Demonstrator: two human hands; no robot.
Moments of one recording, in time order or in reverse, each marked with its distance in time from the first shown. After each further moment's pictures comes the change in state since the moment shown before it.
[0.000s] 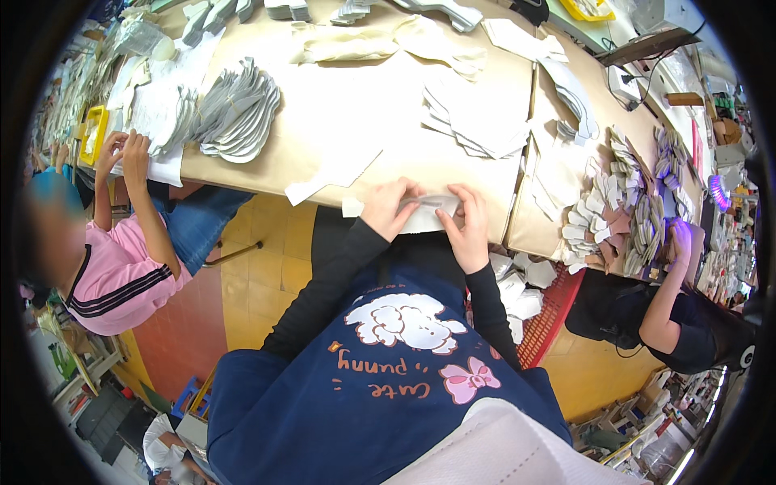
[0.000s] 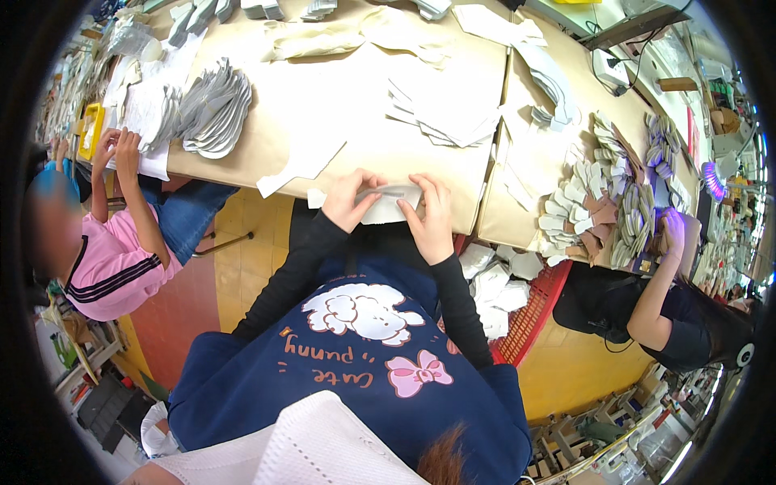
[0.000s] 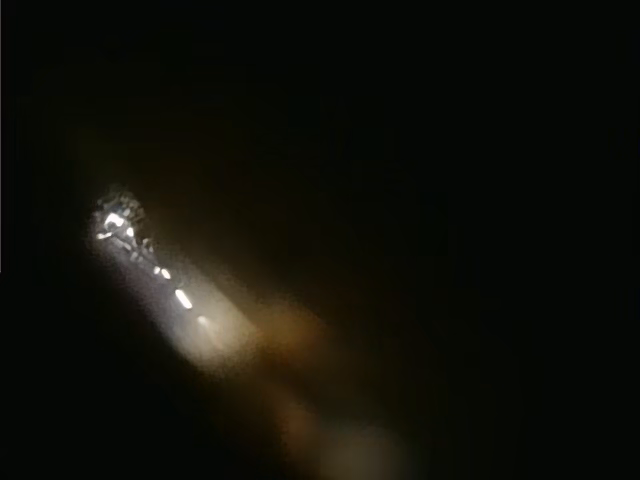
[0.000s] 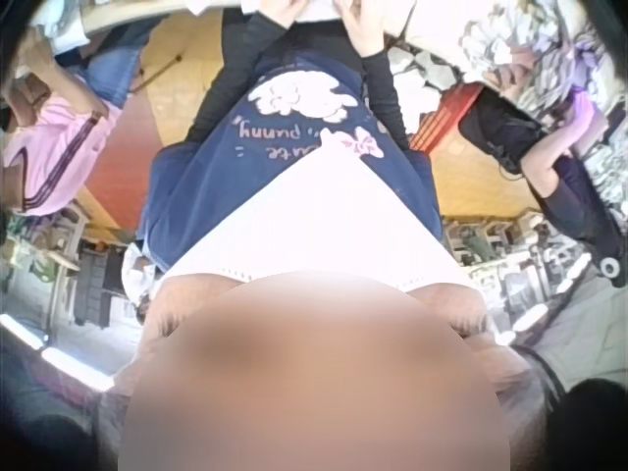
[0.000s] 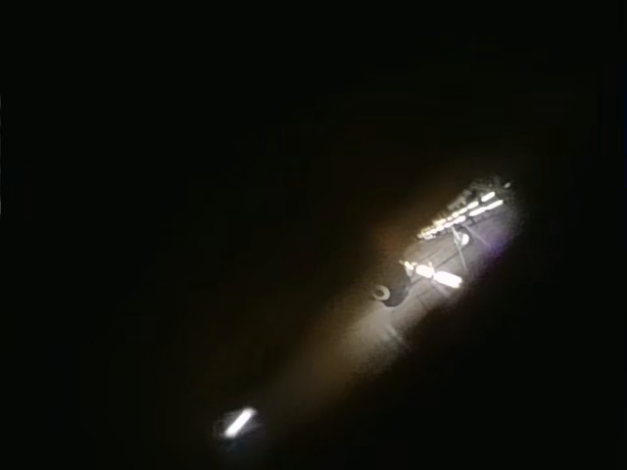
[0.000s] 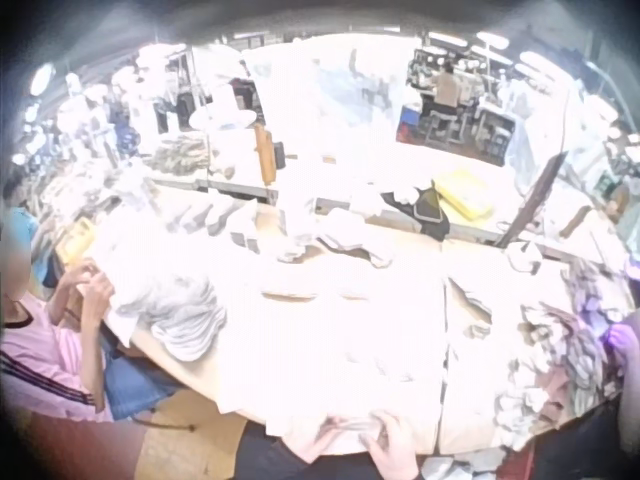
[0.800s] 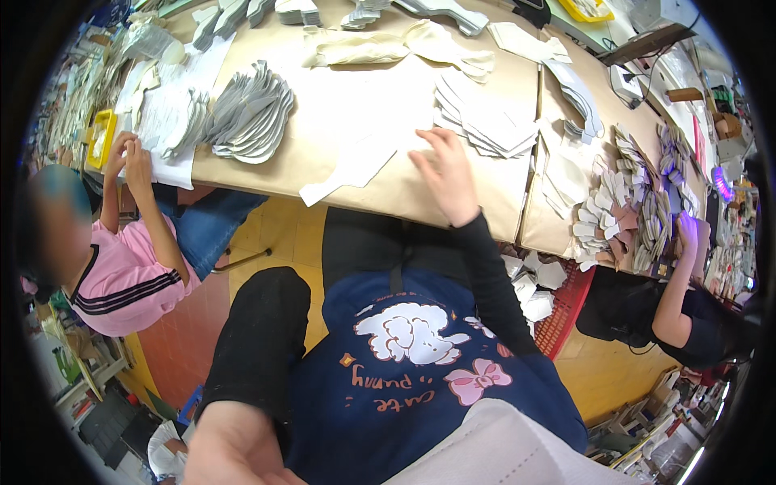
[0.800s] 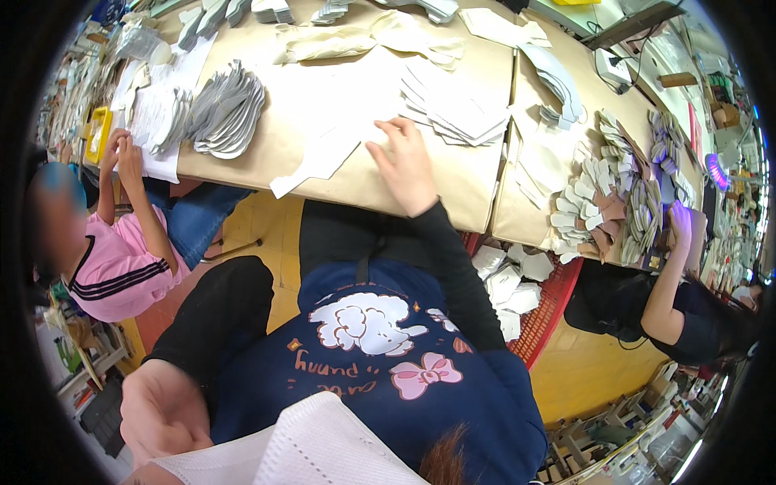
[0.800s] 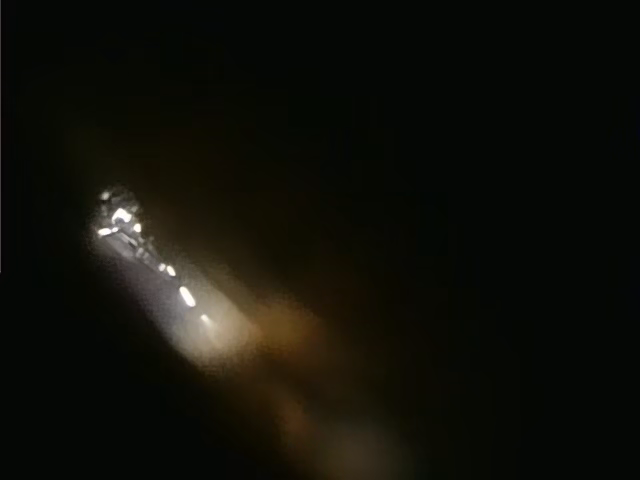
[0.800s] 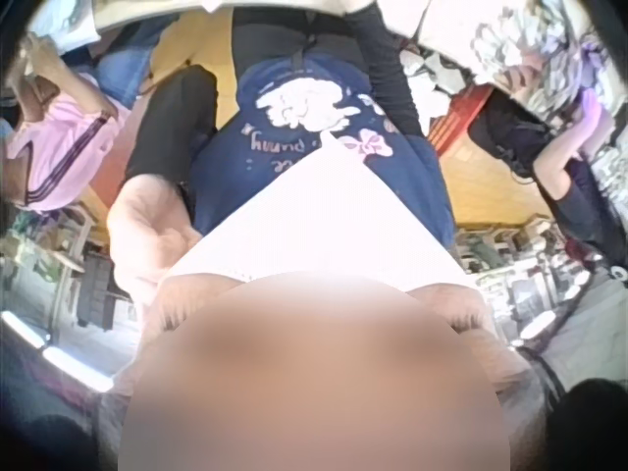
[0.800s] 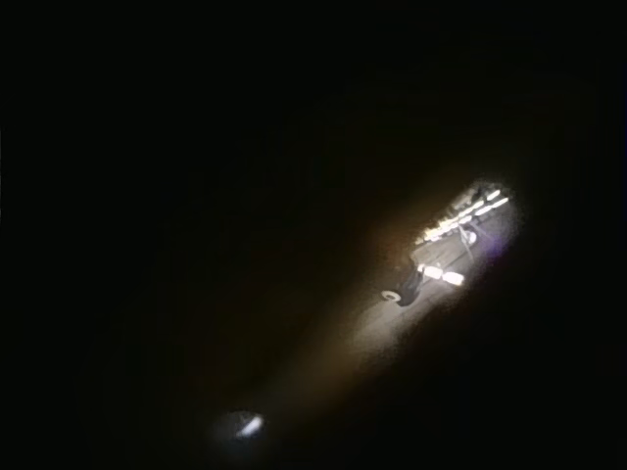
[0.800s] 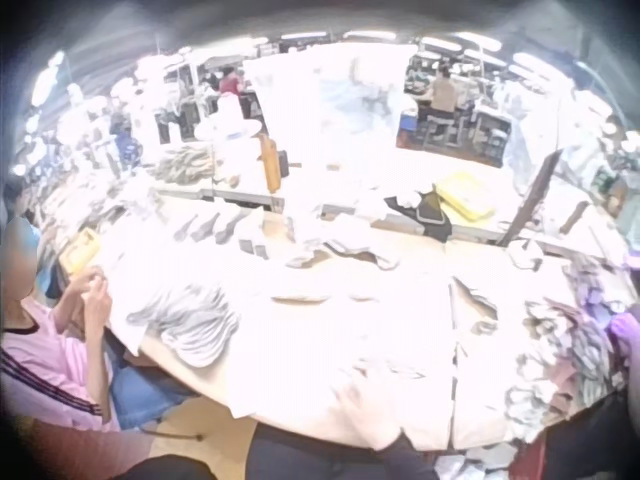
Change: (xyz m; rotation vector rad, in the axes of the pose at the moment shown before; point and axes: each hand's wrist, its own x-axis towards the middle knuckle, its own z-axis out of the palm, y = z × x) left_hand -0.048 0.214 -0.206 -0.706 0.287 1.613; right_hand 0.088 -0.040 0.047 0.018 0.045 -0.166
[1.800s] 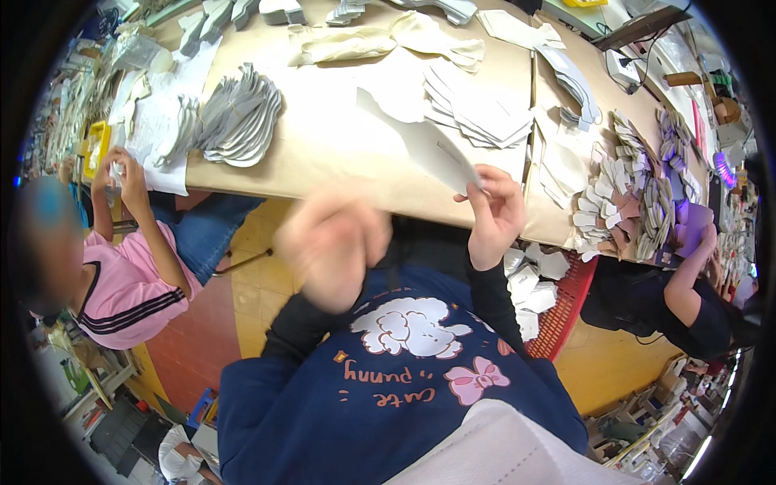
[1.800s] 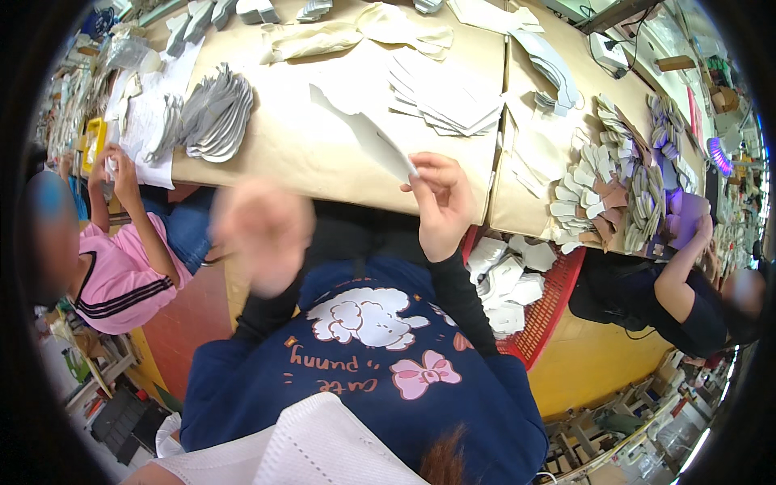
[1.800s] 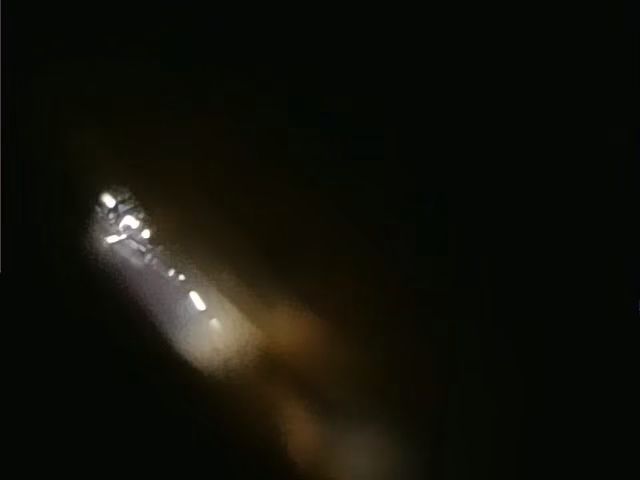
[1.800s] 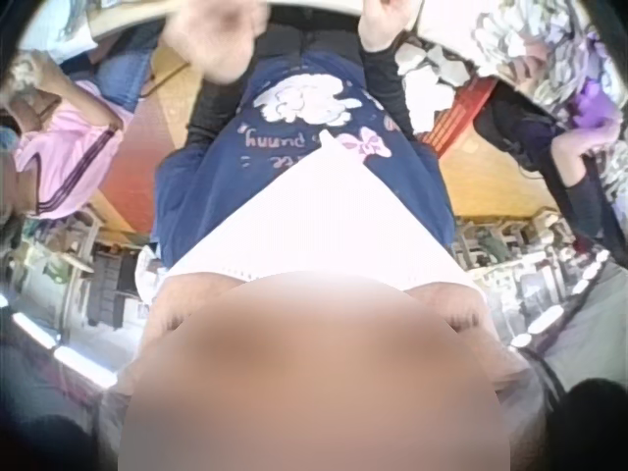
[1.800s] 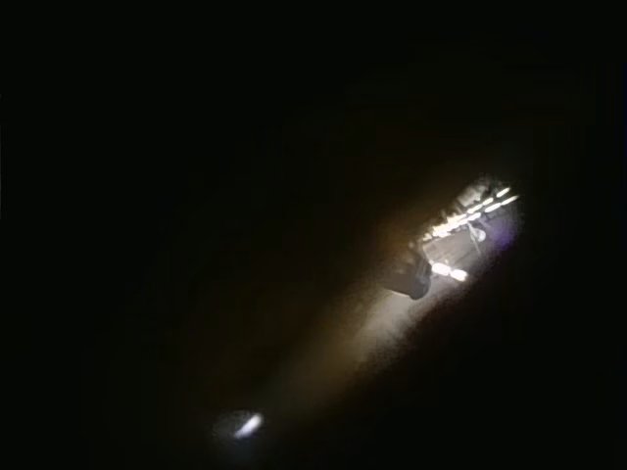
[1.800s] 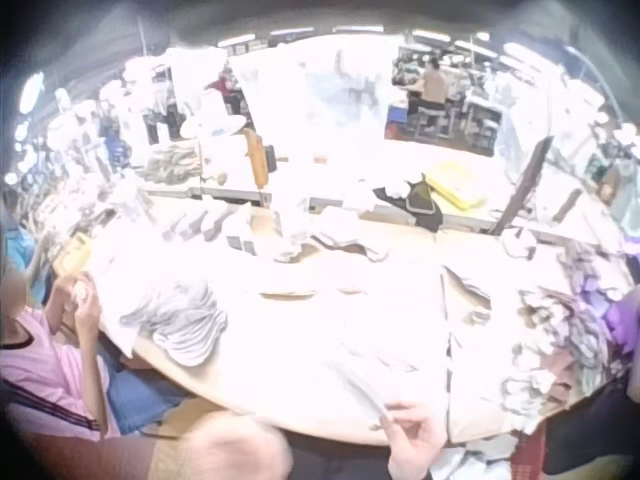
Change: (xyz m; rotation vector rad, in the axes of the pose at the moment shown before) left_hand -0.129 -0.051 0.009 -0.040 0.577 -1.294; right_hand -0.058 -0.044 -0.052 0.774 0.399 0.136
